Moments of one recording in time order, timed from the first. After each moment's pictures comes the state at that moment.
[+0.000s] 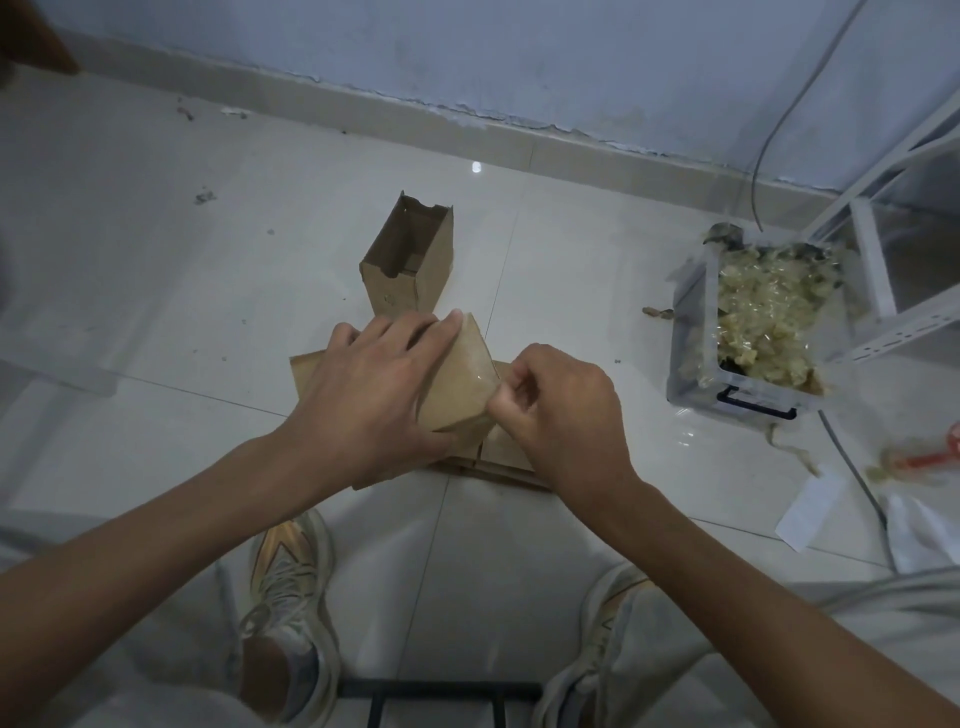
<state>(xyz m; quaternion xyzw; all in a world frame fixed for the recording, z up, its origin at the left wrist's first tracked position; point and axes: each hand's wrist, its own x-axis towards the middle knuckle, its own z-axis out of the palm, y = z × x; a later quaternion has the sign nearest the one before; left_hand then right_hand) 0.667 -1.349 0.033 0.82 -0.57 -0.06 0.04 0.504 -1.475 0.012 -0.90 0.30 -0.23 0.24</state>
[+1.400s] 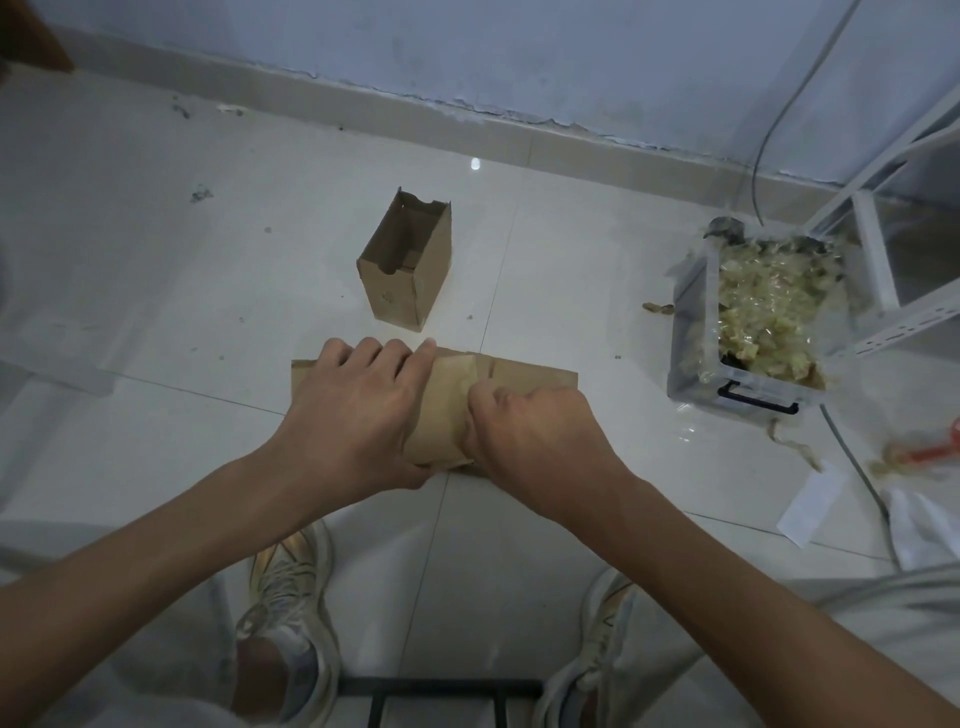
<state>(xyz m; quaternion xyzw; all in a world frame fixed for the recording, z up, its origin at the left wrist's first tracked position) 0.665 -1.330 0.020 0.80 -0.59 -0.01 -0.08 0.504 -1.466 0.002 -0.99 0.12 -0.06 -0.09</state>
